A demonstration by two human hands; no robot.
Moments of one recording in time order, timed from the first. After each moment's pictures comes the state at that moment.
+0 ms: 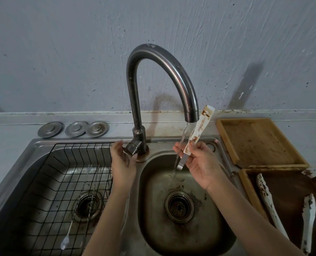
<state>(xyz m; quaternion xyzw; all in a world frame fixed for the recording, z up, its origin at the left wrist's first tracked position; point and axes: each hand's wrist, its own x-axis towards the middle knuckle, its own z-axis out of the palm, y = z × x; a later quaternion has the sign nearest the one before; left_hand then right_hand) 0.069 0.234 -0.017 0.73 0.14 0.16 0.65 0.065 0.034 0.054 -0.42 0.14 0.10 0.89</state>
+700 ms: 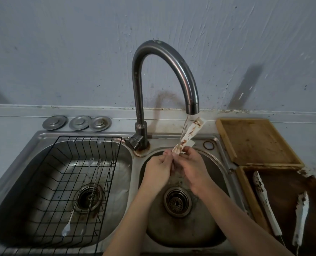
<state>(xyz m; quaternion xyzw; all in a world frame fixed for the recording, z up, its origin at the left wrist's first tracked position) 0.034 0.158 0.026 0.77 0.08 -0.04 0.63 0.042 0.054 0.037 -0.58 0.09 0.11 0.80</state>
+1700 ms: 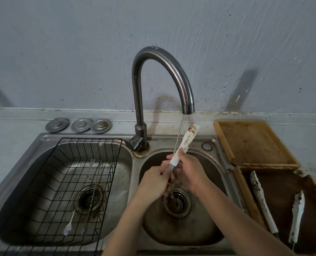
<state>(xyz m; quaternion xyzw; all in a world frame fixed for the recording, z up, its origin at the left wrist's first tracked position) 0.005 0.169 0.034 0.80 0.05 -0.14 0.57 0.038 0.054 0.041 -0.58 0.16 0.19 0.77</state>
